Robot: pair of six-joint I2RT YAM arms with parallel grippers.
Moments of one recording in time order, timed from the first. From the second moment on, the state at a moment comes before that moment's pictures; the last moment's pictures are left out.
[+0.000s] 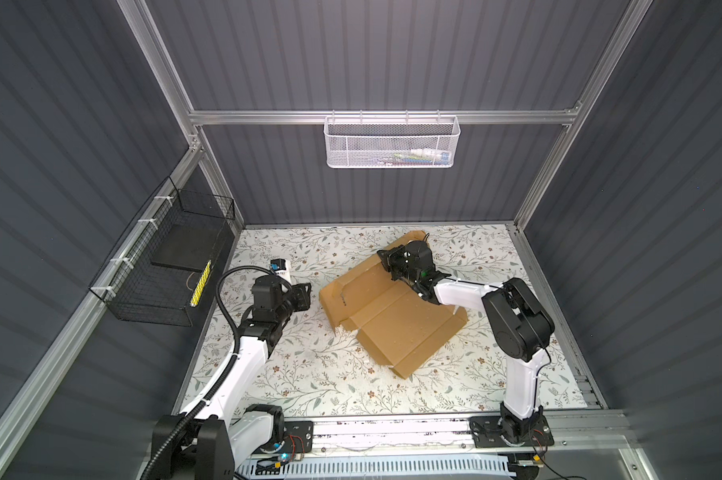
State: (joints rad) left arm -0.14 1.09 0.64 -0.10 0.16 -0.29; right arm 0.56 1.99 1.23 0.49 -0.14 1.54
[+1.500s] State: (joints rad) left arm -0.34 1.07 0.52 -0.10 0.25 -0.35; right arm 0.59 1.96 1.21 0.49 -0.20 1.49
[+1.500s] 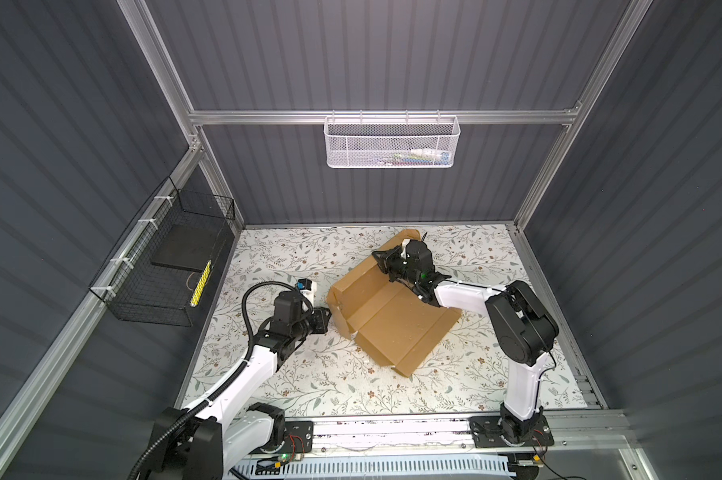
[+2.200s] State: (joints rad) left arm -0.54 1.13 0.52 -0.02 0.10 -0.36; right arm 0.59 1.96 1.21 0.50 -0.20 1.49
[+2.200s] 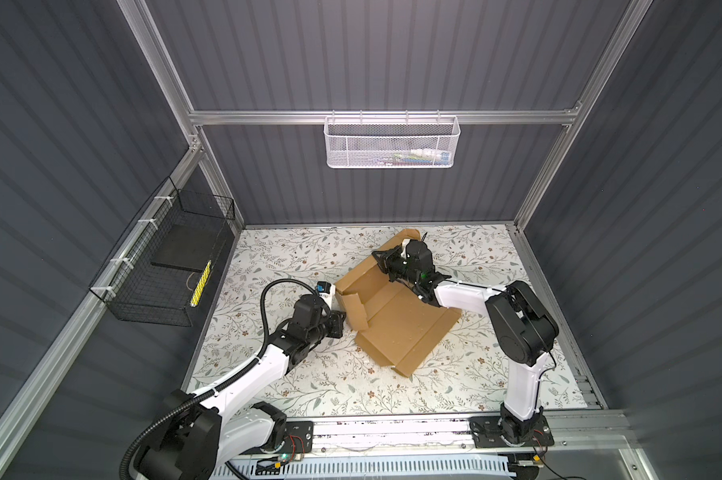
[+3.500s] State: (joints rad) left arm -0.87 1.22 0.46 0.16 -0.40 -0.52; right arm 0.59 1.85 0.93 0.75 -0.20 1.45
